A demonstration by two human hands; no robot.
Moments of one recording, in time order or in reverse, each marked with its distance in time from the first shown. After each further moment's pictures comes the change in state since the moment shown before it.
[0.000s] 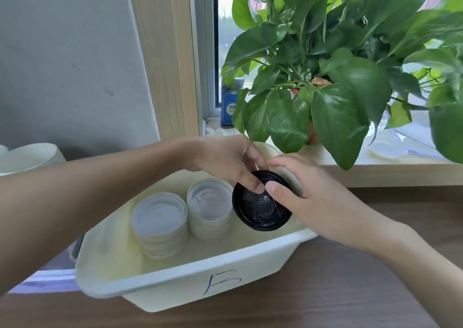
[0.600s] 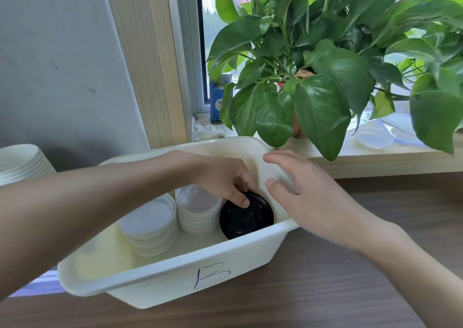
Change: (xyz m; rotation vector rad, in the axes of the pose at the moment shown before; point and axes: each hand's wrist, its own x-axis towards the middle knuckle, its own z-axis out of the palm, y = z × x) left_hand 0.024 -0.018 0.032 0.181 -0.183 -0.008; right_hand -0.012 0.004 0.000 -0.010 0.071 0.035
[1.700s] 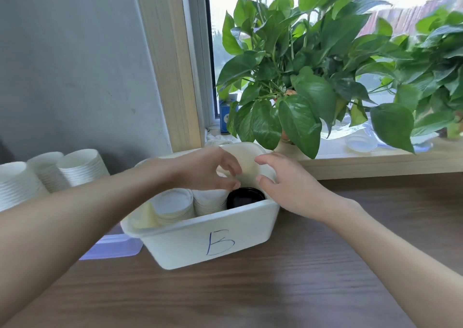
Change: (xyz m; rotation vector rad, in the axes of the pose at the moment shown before) left_hand -0.083 0.027 0.004 0.111 0.445 -0.039; right_hand -0.012 -0.020 -0.005 -0.071 -0.044 -0.006
